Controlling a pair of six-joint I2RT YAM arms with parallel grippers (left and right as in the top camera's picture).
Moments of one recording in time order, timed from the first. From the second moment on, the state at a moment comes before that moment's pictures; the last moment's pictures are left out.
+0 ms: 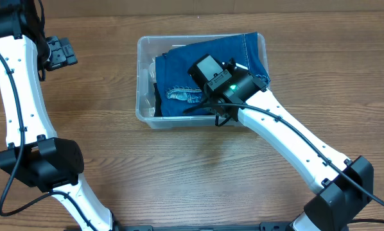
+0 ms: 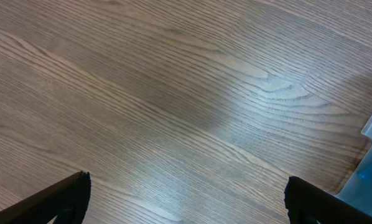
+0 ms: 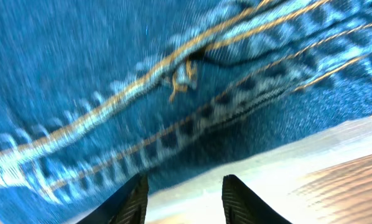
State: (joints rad) left arm 0.26 2.06 2.31 -1.52 -0.16 -0.17; right arm 0.67 1.77 1.63 -1.16 0.23 1.01
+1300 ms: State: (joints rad) left arm 0.26 2.06 2.31 -1.52 -0.16 -0.17; right arm 0.46 2.03 1.72 -1.03 0.29 0.52
